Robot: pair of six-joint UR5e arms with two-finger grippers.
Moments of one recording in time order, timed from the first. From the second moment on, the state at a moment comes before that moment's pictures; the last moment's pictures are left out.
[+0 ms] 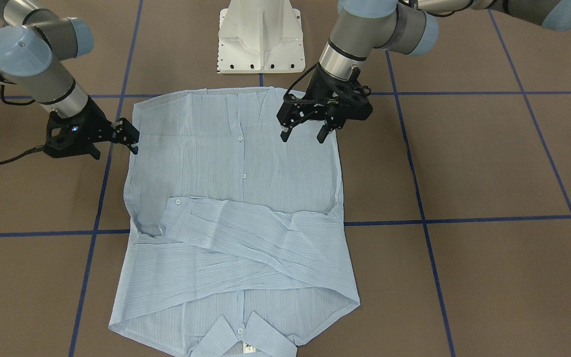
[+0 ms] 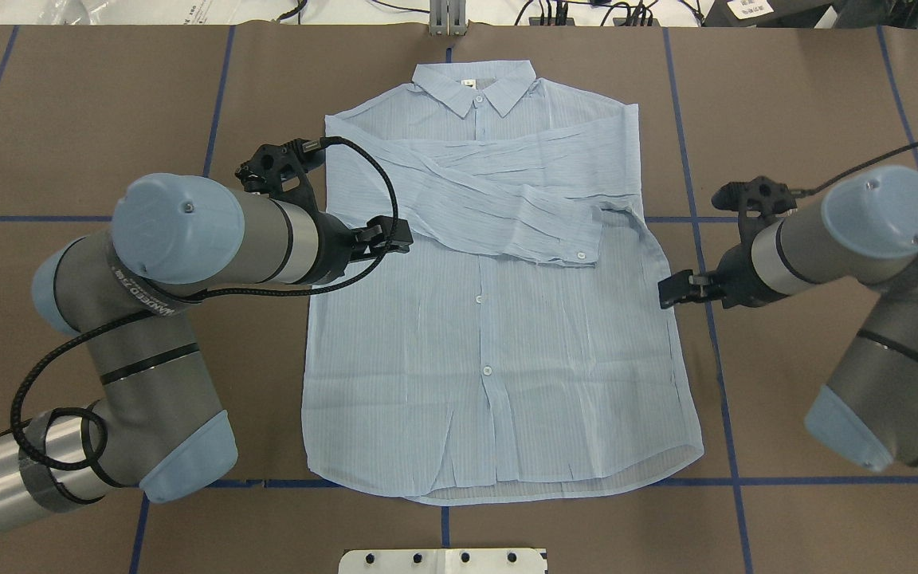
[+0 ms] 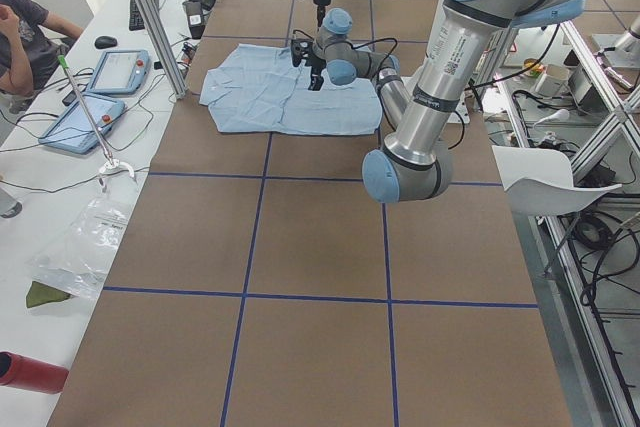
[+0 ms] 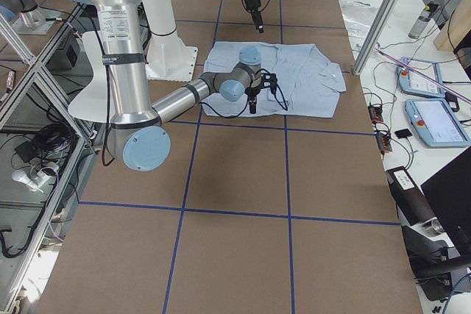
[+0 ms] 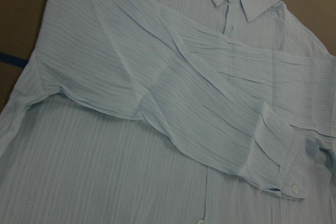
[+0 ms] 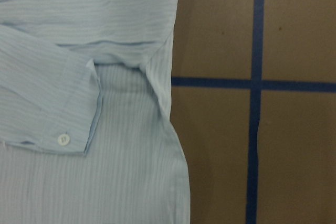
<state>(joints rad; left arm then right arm) -0.55 -2.10 -1.87 -1.92 -1.73 -1.53 0.69 -1.48 1.91 -1.18 2.02 1.08</state>
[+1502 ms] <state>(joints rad) -0.54 -2.09 -1.90 -1.91 -1.73 -1.53 0.40 -1.62 2.00 -1.18 1.89 1.26</state>
